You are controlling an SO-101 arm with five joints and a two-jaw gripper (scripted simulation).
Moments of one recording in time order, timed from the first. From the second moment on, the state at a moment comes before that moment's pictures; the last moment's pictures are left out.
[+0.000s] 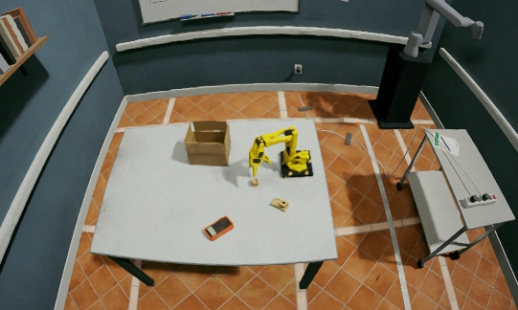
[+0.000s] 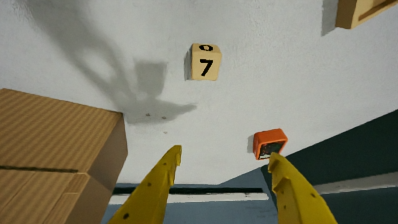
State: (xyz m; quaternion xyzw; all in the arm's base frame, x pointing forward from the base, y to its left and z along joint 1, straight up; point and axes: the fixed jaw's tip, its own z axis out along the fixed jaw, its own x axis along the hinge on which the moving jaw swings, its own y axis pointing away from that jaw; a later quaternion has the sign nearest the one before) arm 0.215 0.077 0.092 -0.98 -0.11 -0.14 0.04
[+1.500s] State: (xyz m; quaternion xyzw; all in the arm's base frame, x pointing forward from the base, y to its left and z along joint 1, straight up) arm 0.202 0.067 0.031 -0.99 -0.11 0.00 0.00
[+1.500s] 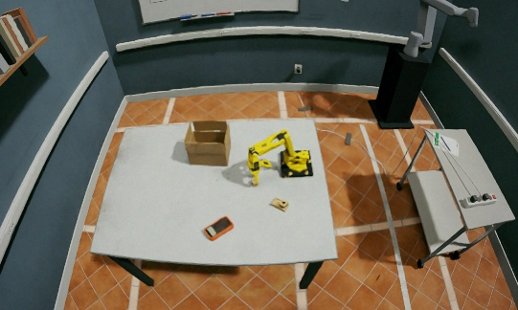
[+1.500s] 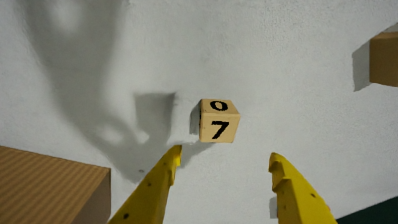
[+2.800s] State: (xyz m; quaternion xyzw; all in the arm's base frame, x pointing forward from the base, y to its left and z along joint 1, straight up) arm 0.205 0.068 -0.004 -0.99 -0.11 0.00 0.00
